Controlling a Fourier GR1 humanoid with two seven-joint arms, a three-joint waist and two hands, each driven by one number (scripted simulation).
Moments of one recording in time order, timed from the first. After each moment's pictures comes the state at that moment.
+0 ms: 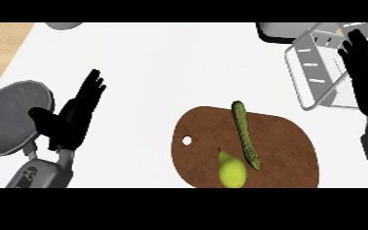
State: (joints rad) left arm -0.16 0.42 -0.30 -1.47 0.41 0.27 0.00; right arm -0.30 -0.51 -0.05 -1.42 -0.24 -0.14 0.12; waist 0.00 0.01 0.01
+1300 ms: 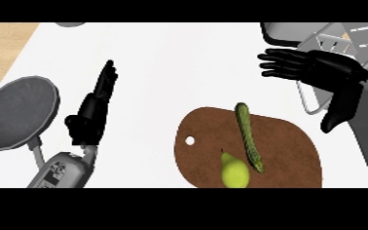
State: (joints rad) left arm -0.23 0.34 -0.37 -1.49 0.20 0.44 -0.03; right arm -0.59 -0.50 0.03 -1.16 -0.93 0.92 0.57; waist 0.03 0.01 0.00
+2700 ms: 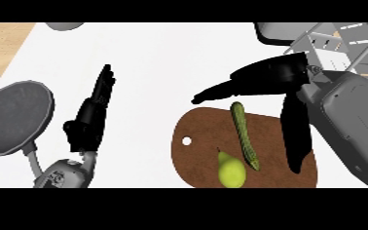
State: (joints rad) left arm -0.17 0.29 -0.34 -1.55 0.12 0.44 0.03; right arm -0.84 -0.46 0.39 -1.52 -0.53 1.11 0.70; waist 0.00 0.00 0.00
